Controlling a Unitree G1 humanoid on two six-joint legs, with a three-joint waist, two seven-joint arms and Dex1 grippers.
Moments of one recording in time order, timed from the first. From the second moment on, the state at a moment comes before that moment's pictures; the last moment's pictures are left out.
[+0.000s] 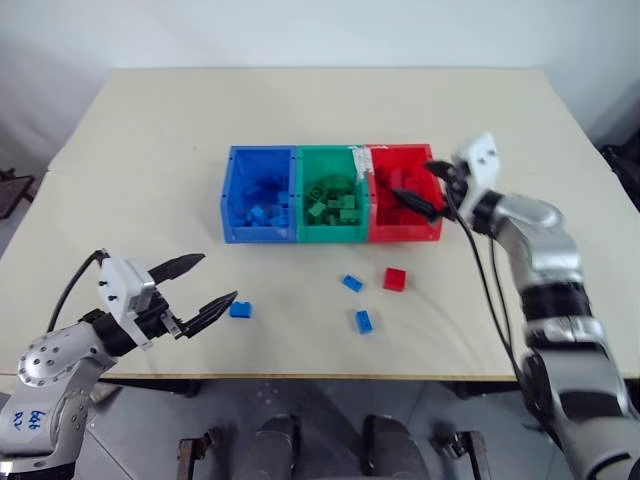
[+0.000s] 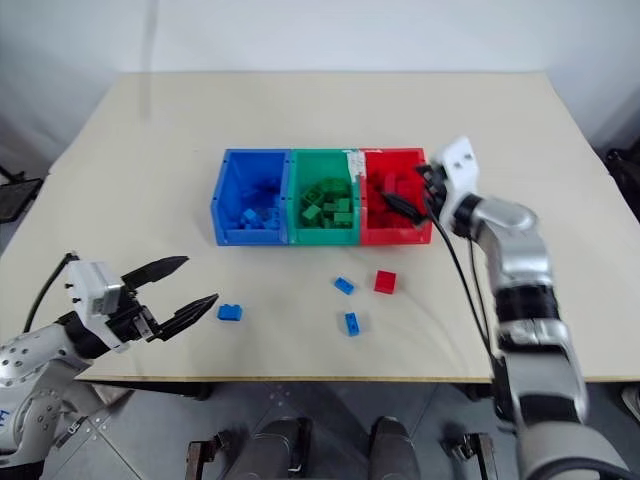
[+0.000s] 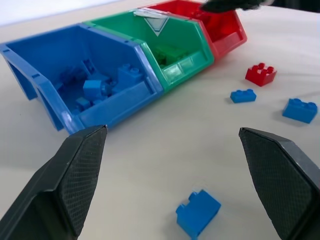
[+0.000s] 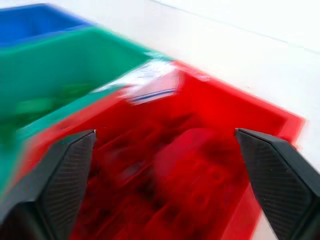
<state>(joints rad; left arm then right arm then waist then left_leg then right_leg) 0.06 0.64 0.33 -0.37 -0.55 0.27 -0.82 -0.64 -0.60 -0.11 0.31 0.35 0.20 0.98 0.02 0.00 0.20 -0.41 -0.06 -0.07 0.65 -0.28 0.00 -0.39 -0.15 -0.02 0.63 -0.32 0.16</state>
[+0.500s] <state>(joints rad) -0.26 0.64 0.02 -0.12 -0.43 0.19 -1.04 0.04 -0.84 -0.43 0.16 0.45 -0.10 1.34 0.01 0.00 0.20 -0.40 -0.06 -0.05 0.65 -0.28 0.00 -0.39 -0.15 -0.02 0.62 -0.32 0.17</state>
